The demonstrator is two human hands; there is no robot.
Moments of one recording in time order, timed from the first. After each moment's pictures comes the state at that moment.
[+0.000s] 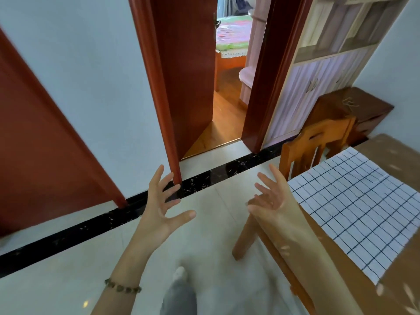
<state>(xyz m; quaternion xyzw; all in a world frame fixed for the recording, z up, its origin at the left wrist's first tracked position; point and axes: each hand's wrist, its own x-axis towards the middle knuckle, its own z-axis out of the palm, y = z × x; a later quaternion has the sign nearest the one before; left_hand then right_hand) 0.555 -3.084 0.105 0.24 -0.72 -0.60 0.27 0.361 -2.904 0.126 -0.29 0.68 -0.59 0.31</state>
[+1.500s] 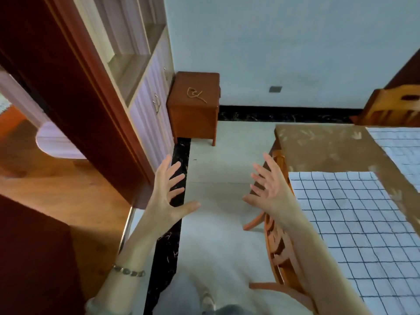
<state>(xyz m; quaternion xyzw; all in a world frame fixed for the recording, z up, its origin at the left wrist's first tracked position) -0.221 -3.364 0.092 -0.19 -0.75 -0.63 -0.09 -0.158 -3.114 0.106 0.09 0.74 -0.66 -0.01</state>
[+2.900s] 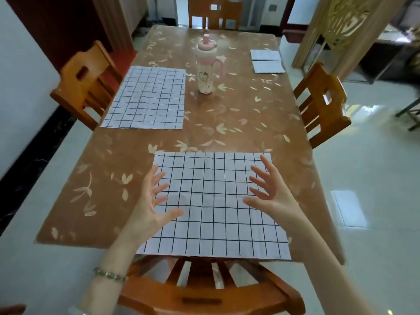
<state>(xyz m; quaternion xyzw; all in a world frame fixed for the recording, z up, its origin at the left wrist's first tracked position) -0.312 -2.894 0.053 -0.63 -0.48 -0.33 -0.52 -0.022 -2.950 0.087 0.59 0.47 -0.49 -0.44</state>
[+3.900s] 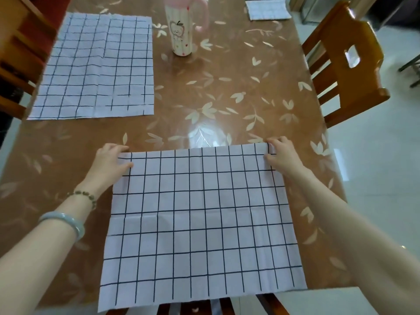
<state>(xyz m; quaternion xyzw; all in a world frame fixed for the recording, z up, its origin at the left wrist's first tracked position) -0.311 -2.639 -0.090 -0.72 -0.64 -0.02 -0.27 0.130 -2.759 -0.098 0.81 0.53 -0.23 -0.10</state>
